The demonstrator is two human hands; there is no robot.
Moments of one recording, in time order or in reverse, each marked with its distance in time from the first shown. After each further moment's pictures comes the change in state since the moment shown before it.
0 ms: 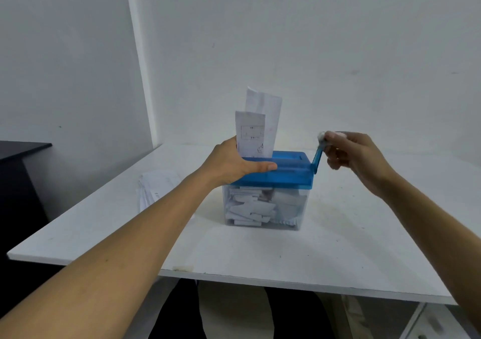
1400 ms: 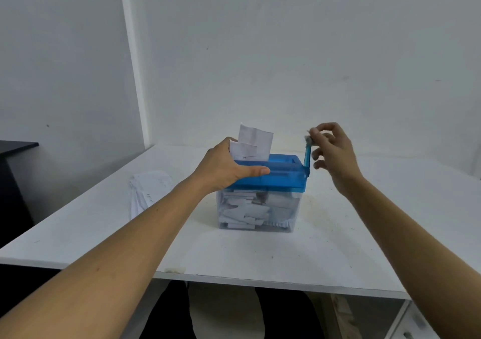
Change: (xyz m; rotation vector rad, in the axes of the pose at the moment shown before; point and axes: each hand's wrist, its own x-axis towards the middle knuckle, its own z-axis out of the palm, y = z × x) left_hand -0.007 0.000 0.002 0.008 0.059 -0.029; right_hand 0.022 0.014 0.027 0.052 0.285 0.060
